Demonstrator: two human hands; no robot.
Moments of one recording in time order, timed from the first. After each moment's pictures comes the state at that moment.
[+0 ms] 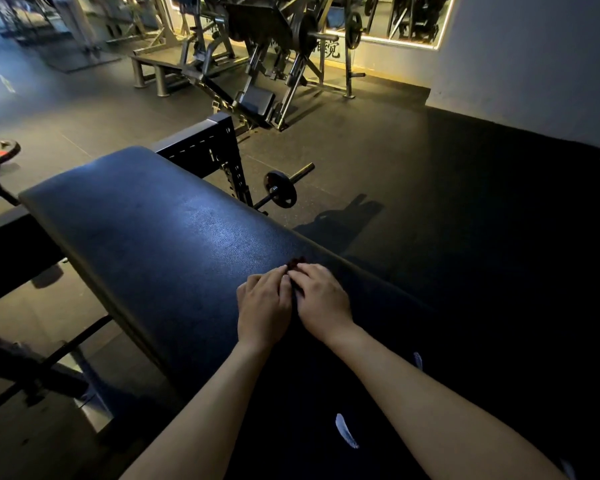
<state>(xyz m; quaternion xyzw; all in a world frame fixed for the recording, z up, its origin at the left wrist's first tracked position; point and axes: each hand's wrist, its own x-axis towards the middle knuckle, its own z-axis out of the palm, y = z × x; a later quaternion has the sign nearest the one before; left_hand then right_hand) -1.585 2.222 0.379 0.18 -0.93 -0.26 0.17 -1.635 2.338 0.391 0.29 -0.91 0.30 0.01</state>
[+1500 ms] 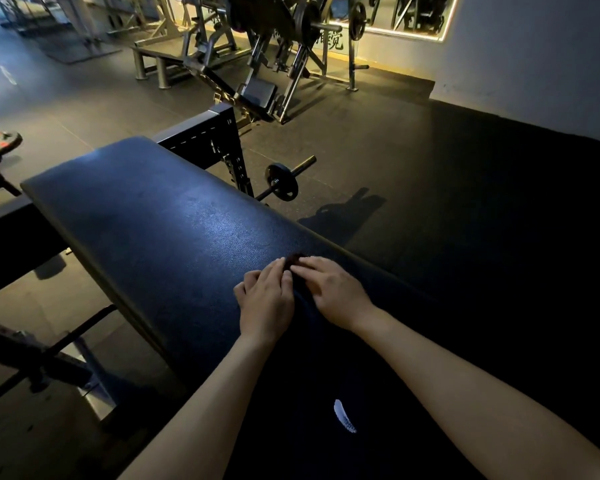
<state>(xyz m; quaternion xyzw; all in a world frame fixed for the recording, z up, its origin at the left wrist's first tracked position) -1.574 2.233 0.381 0.24 -0.93 -0.24 0.11 -1.649 2.369 0.393 0.39 -0.88 0.25 -0.03</state>
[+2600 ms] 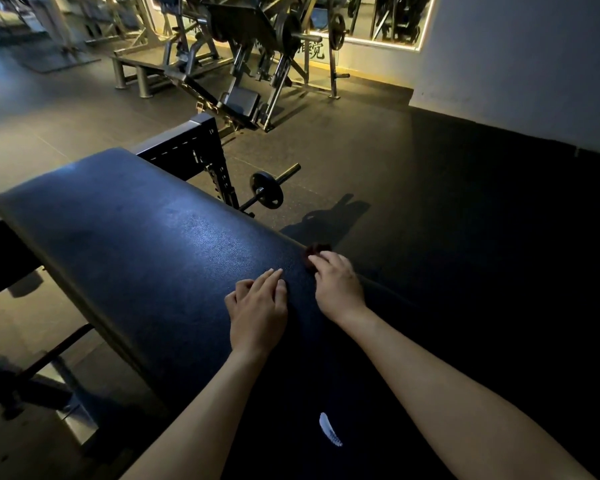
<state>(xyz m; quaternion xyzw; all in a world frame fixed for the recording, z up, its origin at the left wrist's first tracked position) -1.582 2.243 0.377 0.21 -0.94 -0.22 0.13 -1.670 2.377 0.395 0.21 -0.94 0.27 0.01</state>
